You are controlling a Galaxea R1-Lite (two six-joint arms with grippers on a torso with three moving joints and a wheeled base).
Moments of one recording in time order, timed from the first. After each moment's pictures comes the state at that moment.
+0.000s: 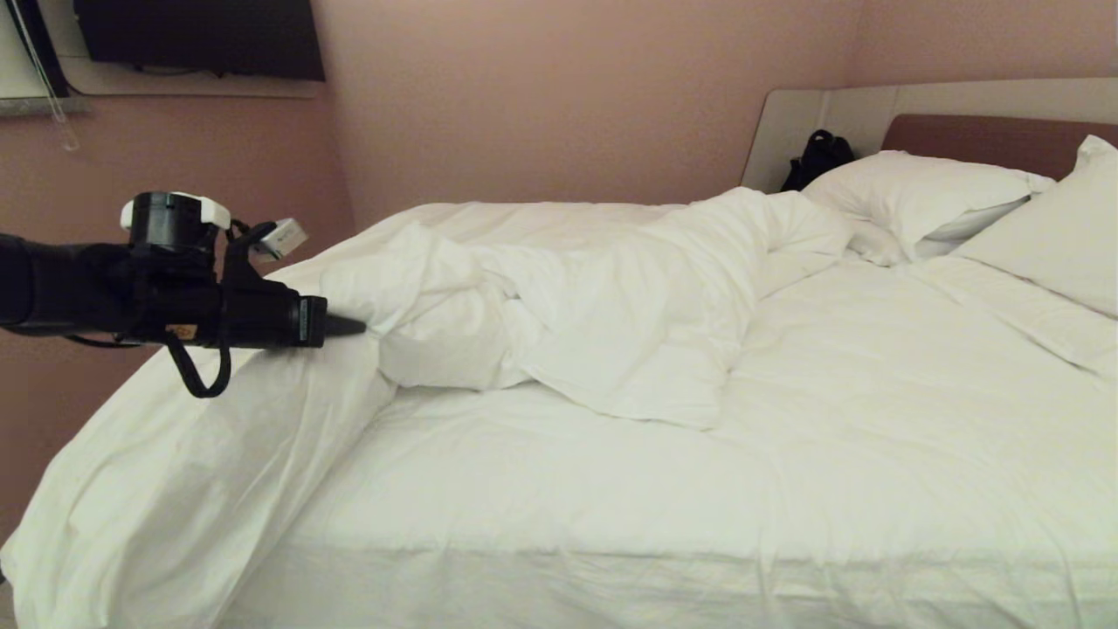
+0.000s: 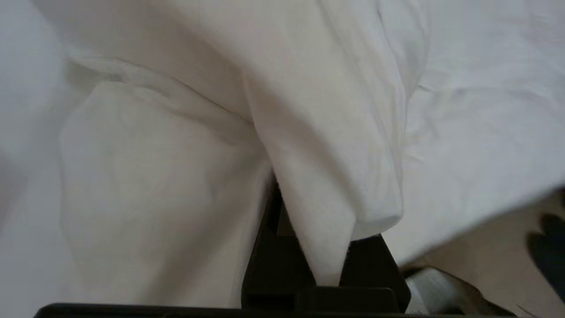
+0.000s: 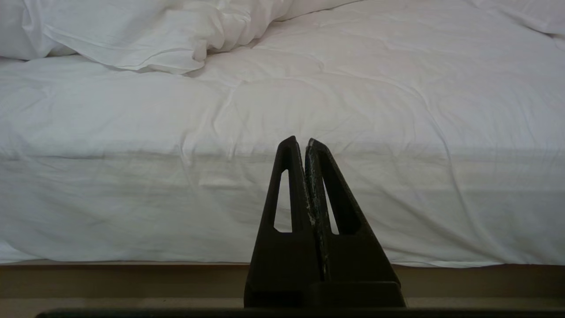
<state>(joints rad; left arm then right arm) 0.10 1.90 -1.36 0.10 -0.63 0.09 -0.01 0.00 0.00 0.00 0.00 0.00</state>
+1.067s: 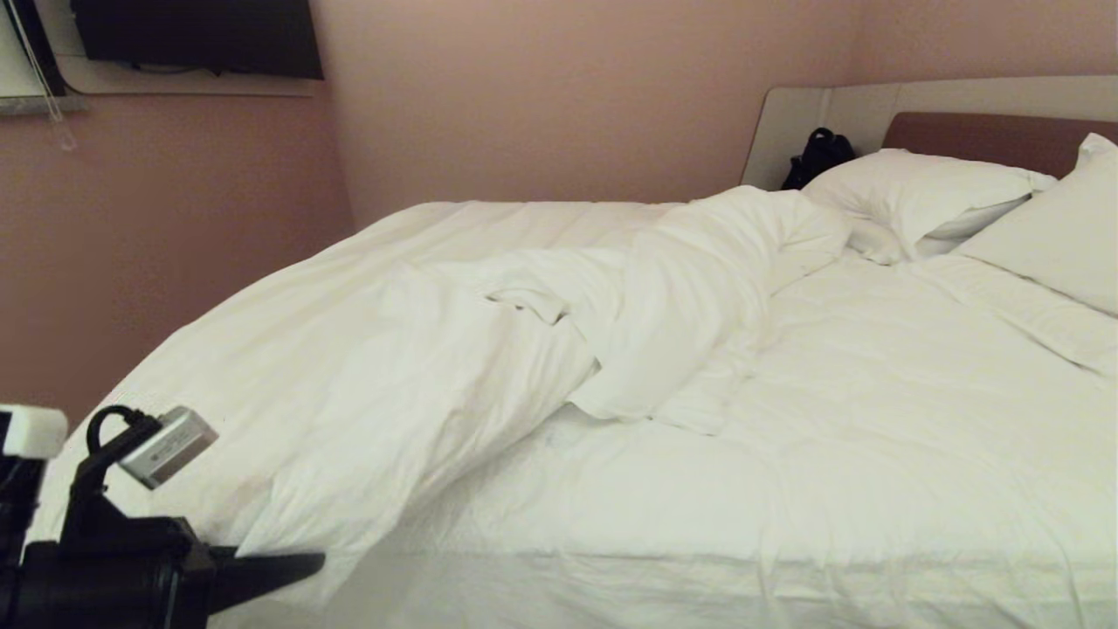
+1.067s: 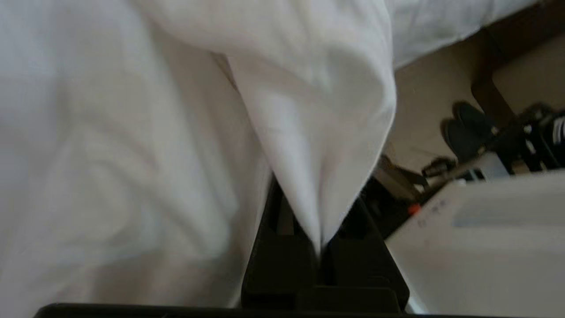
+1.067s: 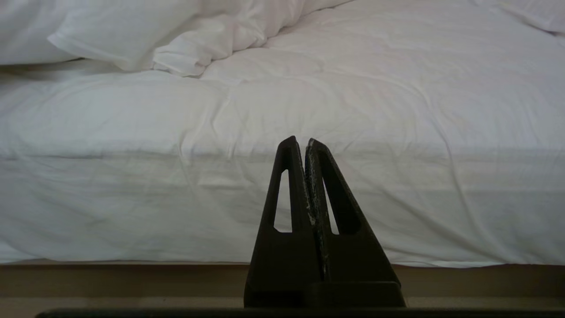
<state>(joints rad) -0.01 1.18 -0.48 0.10 -0.73 0.14 -0.01 0.00 0.00 0.00 0.00 0.00</state>
